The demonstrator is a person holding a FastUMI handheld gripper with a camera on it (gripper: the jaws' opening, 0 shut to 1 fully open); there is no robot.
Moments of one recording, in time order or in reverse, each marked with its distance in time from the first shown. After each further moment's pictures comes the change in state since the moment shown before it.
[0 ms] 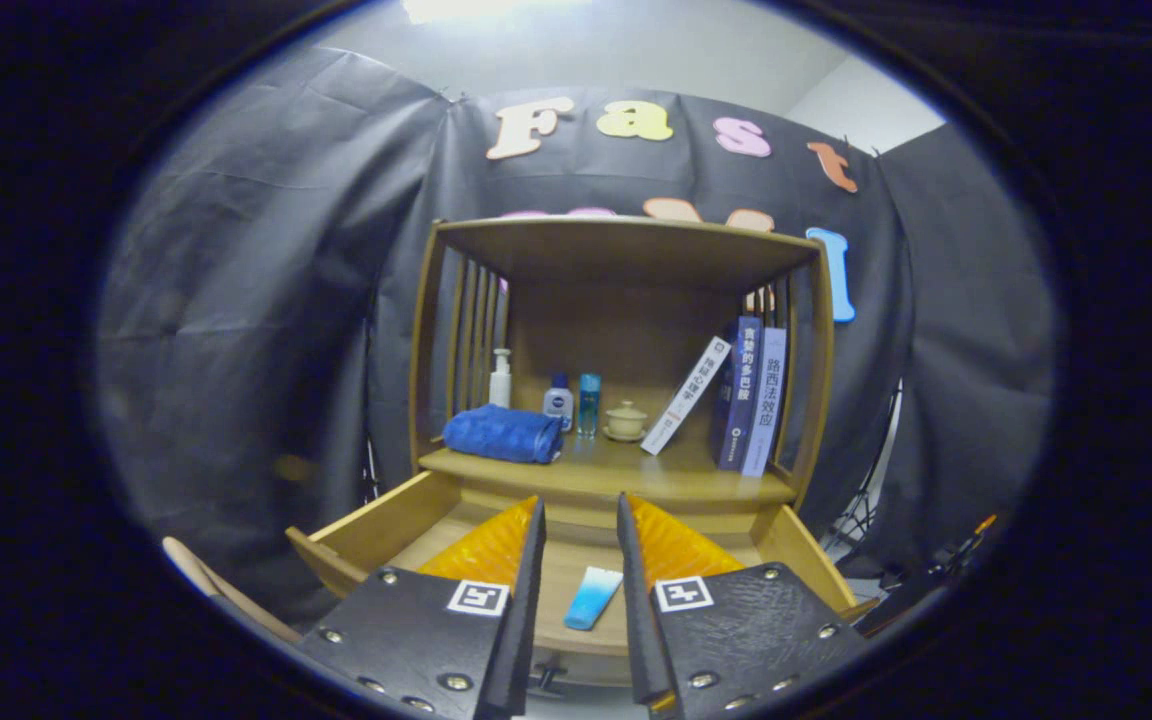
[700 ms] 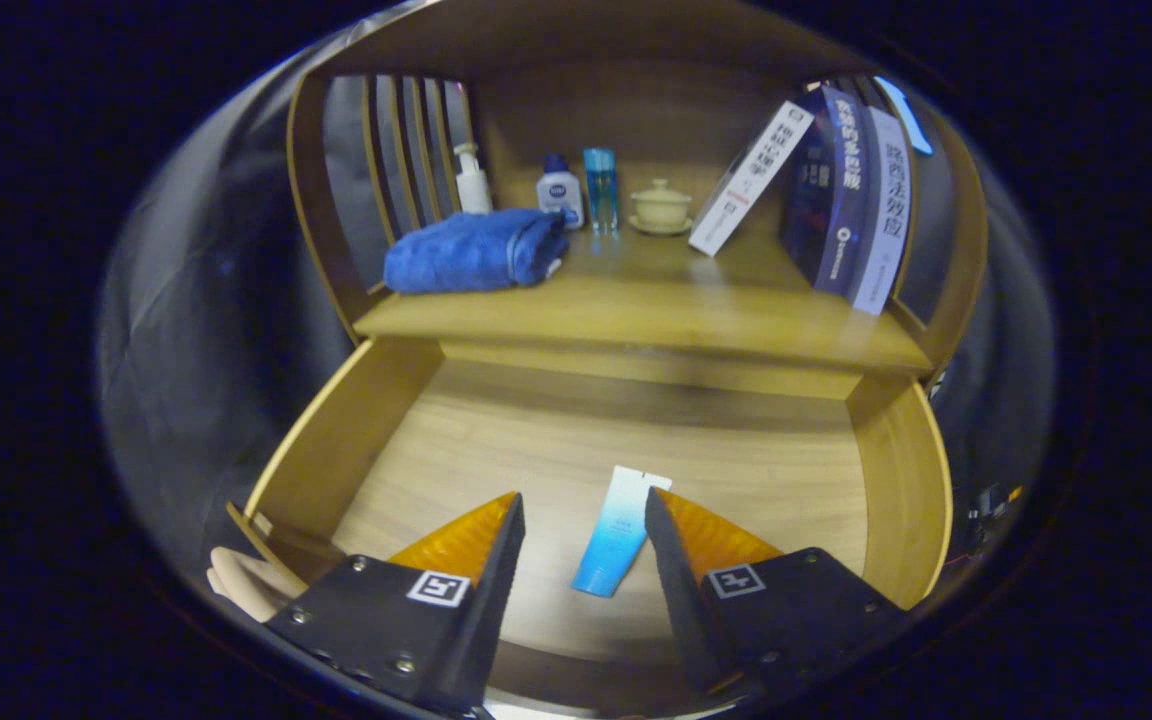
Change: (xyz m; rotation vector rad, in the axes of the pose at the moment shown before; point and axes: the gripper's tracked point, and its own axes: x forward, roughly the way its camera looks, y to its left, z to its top) arm 0.110 0.000 -0.138 0.055 0.689 0.102
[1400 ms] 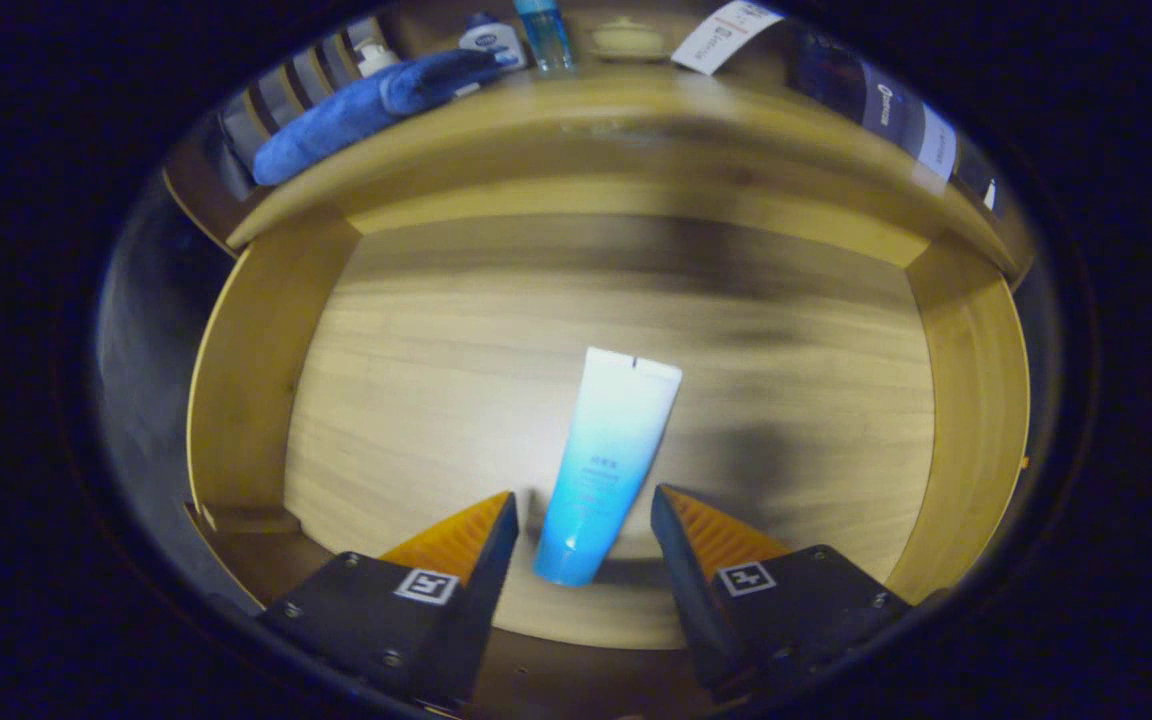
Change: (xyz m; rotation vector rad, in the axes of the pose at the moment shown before) arm 0.050 -0.020 -0.068 0.100 0.419 -0.025
